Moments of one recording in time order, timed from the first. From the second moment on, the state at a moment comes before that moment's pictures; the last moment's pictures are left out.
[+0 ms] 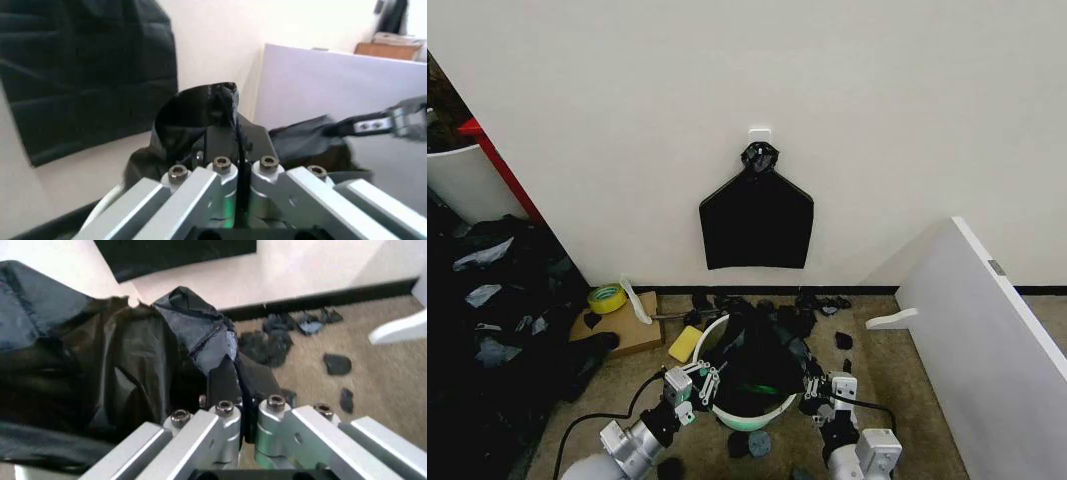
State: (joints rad) left arm 1.59 -0.97 -0.28 -2.01 -0.40 -0.37 0.34; right arm -1.58 1.00 -0.09 2.36 0.55 -0.19 0.80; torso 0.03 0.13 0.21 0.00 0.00
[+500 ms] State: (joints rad) left arm 1.79 -0.80 -0.23 -2.30 -0.46 -0.02 -0.19; right arm -1.69 0.92 -0.10 2.46 0.62 -0.26 0.89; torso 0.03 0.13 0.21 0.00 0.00
